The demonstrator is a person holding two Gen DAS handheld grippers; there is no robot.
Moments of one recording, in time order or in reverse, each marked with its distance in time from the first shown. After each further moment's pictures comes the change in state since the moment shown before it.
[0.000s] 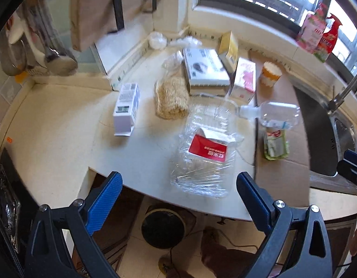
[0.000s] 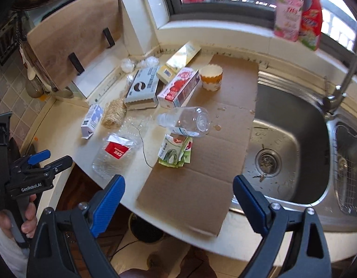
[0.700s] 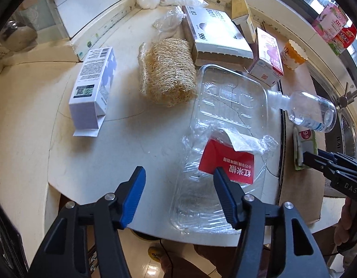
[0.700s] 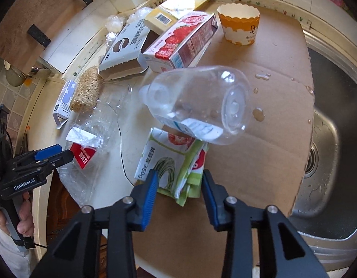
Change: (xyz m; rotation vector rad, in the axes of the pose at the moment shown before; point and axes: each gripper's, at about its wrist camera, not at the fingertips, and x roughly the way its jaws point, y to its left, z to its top) left arm 0.100 0.018 0.024 -0.016 0.187 -0.116; right arm 0.131 -0.004 0.025 0.004 0.196 0.061
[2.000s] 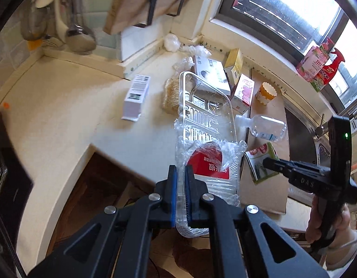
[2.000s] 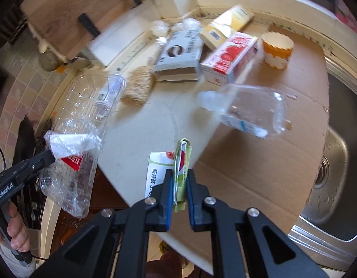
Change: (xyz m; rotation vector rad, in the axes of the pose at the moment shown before) left arm -0.136 0.006 -0.087 -0.154 -0.245 -0.011; right arm -0.048 0.060 -0.021 -0.153 -0.051 0.148
